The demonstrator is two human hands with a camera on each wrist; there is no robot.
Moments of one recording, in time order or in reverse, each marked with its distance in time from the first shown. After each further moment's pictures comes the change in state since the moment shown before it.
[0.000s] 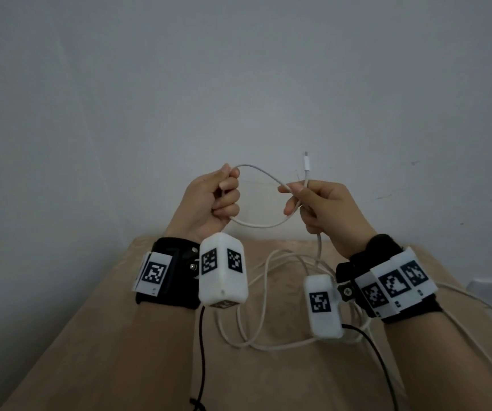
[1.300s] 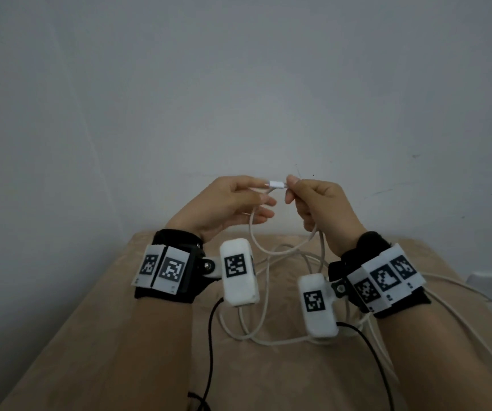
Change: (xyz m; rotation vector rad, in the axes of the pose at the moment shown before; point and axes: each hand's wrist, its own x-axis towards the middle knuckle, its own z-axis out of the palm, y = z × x) left_hand -0.007 -0.006 0.008 0.633 -0.115 -0.045; right_hand -0.002 0.007 0.010 -0.042 0.056 -0.015
